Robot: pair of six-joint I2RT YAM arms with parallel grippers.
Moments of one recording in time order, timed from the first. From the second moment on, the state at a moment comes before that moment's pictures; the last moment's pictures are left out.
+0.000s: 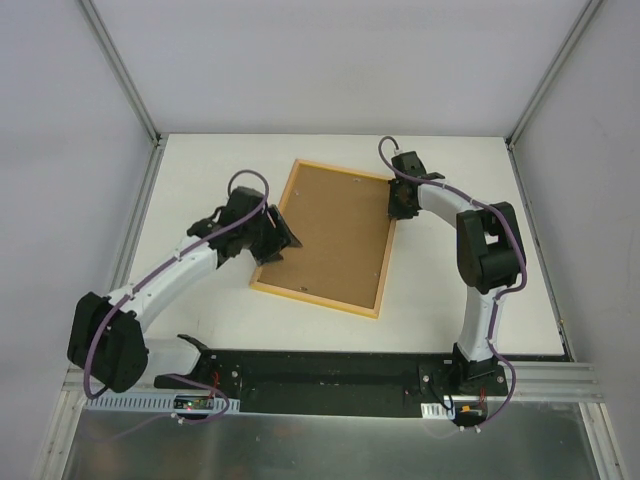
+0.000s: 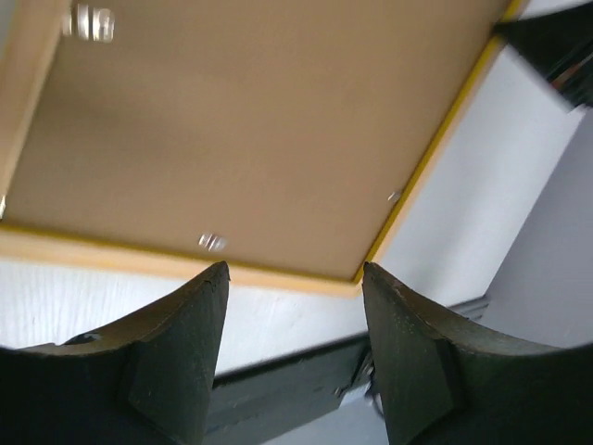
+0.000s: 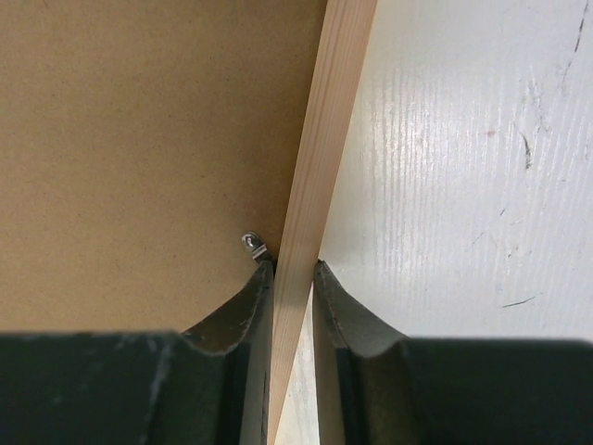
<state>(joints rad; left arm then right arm) -0.52 1.23 0.84 -0.53 0.17 -1.06 0.32 2.01 1.43 -0.49 0.11 0.33</state>
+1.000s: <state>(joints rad) -0.27 2.08 1.60 -0.72 -0.01 -0.59 0.40 2.01 1.44 -0.51 0.01 0.23</state>
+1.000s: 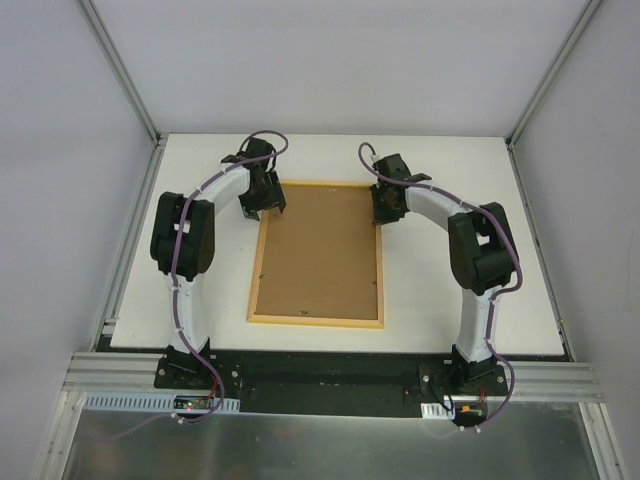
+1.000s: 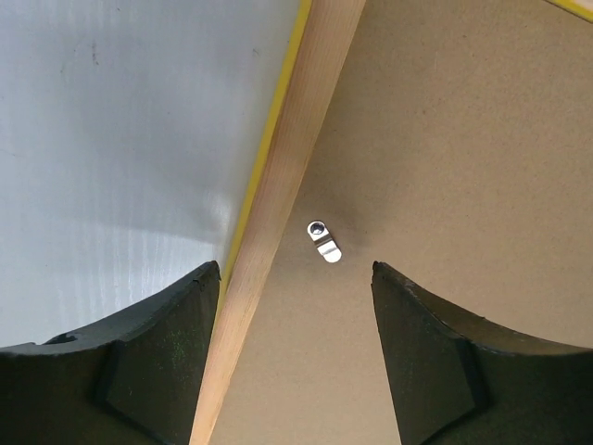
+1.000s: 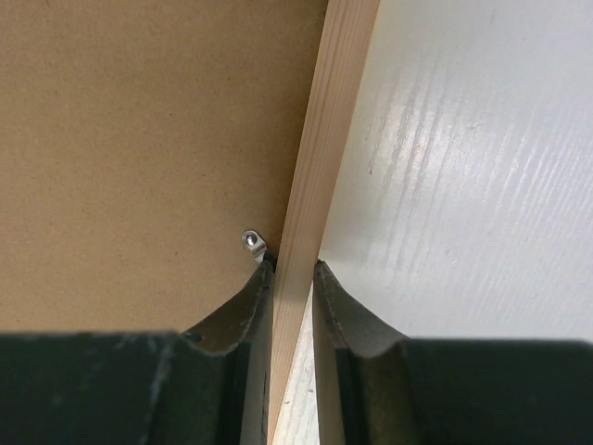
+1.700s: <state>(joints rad) -0.25 2.12 1.63 -0.72 -0.03 -0.55 0.40 2.02 1.46 -0.53 0.01 0.22</state>
